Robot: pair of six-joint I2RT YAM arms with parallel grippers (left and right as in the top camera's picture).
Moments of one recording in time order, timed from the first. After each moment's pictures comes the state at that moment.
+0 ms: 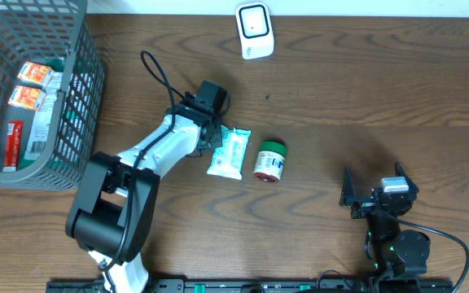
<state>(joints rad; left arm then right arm) -0.41 1.89 1.18 -0.59 -0.12 -0.51 0.04 0.01 0.01 -0.07 -0.02 -0.08</state>
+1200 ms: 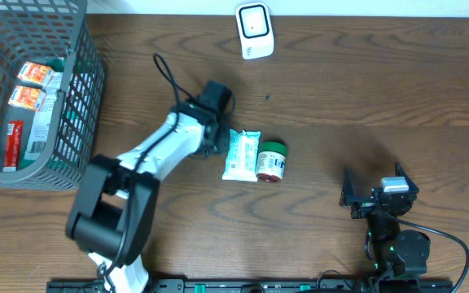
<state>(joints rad) -0.43 1.87 1.24 -0.70 0.01 -0.43 0.04 0.01 0.01 -0.07 -0.02 -0.08</state>
